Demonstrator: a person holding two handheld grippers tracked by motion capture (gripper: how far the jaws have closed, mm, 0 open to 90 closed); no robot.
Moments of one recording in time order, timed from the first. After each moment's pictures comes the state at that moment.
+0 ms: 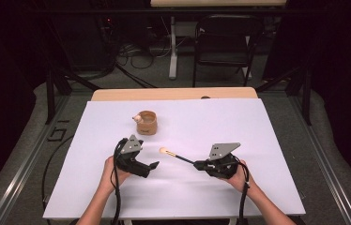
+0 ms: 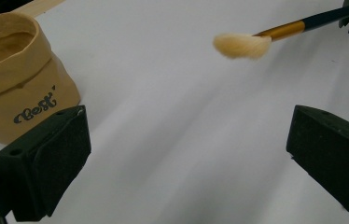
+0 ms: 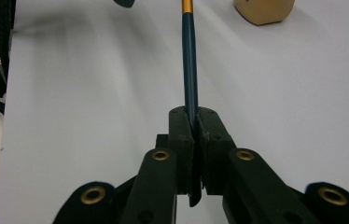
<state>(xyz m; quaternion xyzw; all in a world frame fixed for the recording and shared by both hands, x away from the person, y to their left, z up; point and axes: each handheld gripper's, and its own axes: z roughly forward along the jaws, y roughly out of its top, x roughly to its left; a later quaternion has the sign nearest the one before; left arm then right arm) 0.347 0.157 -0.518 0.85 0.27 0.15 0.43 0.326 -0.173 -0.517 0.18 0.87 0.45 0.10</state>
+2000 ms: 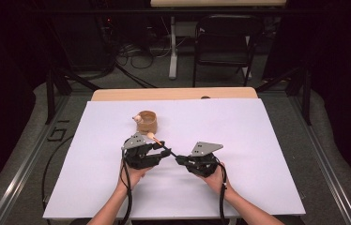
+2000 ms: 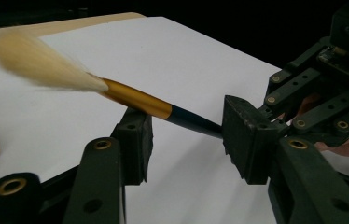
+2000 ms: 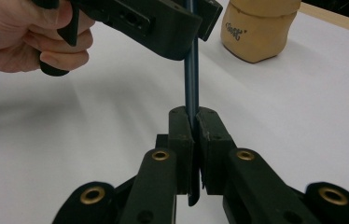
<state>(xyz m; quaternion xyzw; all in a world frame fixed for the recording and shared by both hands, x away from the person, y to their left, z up) 0.353 0.132 -0.524 0.77 0.30 0.07 0.57 0.336 -0.119 -0.537 0.24 0.82 0.50 0.12</state>
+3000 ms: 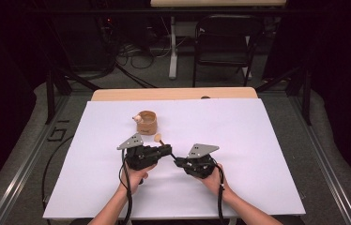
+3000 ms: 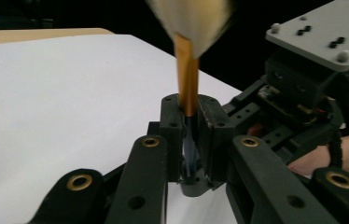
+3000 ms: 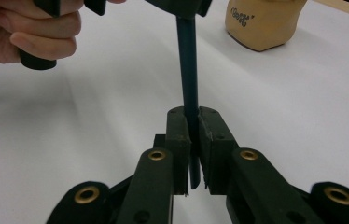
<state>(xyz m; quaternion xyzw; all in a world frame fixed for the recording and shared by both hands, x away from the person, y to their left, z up) 0.349 0.131 -0.524 0.74 0.28 0.01 0.62 0.336 -0.112 -0.546 0.24 0.83 0.49 0.12</state>
